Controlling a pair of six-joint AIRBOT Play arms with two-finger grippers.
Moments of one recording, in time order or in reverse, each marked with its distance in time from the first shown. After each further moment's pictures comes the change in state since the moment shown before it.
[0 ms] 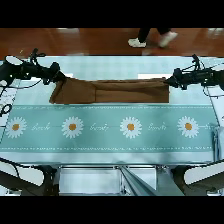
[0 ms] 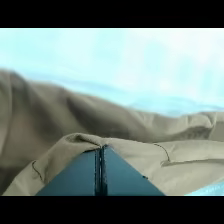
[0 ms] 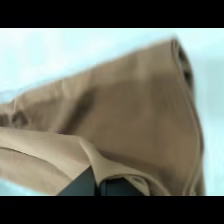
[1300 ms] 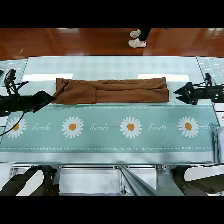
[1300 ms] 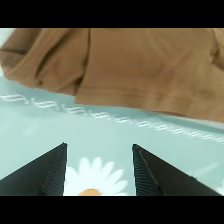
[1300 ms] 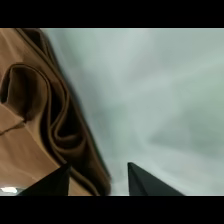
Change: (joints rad) left arm 0.067 0.805 -0.747 0.179 0.109 0.023; right arm -0.193 0.069 -0.241 -0.013 -0.013 -0.031
